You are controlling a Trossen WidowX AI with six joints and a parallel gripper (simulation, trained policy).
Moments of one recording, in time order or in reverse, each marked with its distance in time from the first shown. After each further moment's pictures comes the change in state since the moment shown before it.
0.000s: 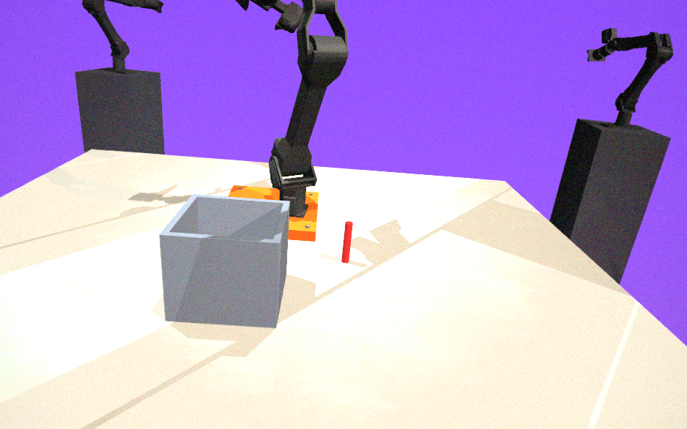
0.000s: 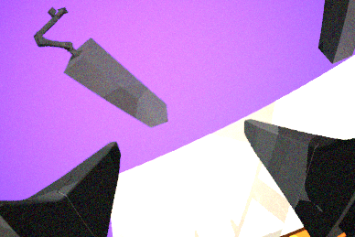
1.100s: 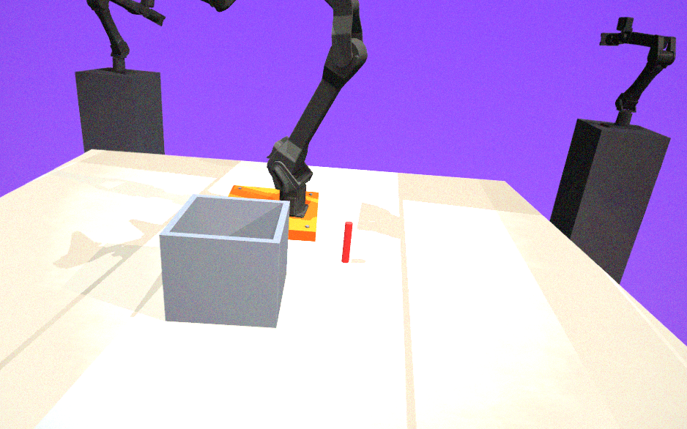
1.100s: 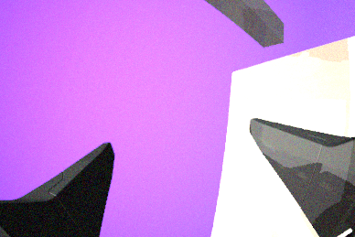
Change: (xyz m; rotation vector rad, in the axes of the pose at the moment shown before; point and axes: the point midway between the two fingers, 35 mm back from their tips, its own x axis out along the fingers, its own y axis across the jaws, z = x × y) arm -0.133 0.138 -0.087 0.125 0.362 0.664
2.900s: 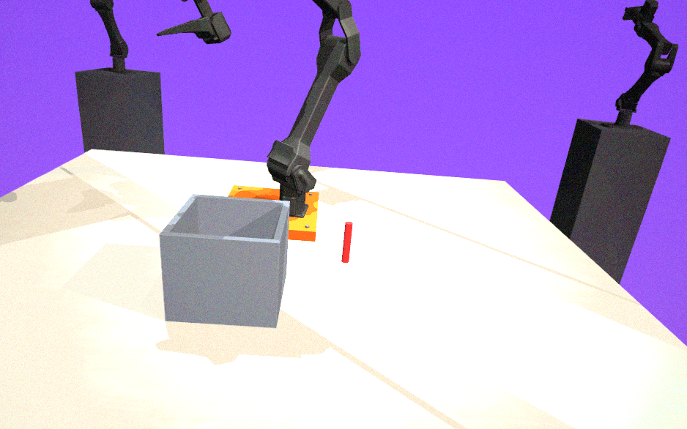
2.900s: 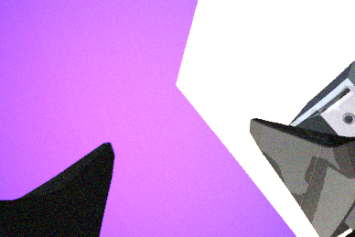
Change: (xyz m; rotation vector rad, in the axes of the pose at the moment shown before) arm -0.175 0.025 -0.252 0.137 1.188 0.125
